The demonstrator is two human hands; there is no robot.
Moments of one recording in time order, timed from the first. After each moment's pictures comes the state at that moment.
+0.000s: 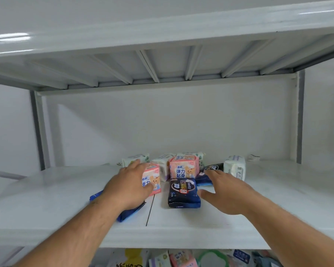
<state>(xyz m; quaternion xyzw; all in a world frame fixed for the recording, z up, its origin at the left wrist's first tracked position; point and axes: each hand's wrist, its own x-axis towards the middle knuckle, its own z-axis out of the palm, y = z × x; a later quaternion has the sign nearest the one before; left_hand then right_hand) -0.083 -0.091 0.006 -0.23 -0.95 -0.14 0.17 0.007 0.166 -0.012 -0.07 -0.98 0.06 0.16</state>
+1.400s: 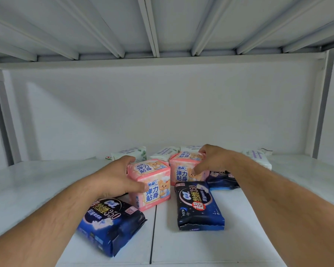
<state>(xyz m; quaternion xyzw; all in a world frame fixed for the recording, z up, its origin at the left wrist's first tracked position) -0.216 -0.100 0.004 -0.24 -0.91 -0.35 -0.01 -0.185 0.201 0.016 -0.14 -0.95 0.28 0.04</state>
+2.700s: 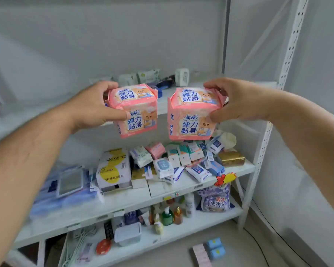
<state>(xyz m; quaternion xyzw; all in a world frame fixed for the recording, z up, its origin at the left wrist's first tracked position) 0.111 -0.235 -0.026 -0.40 -0.83 -0.38 -0.02 0.321 0.030 -0.030 -0.16 -0.95 0.24 0.16</state>
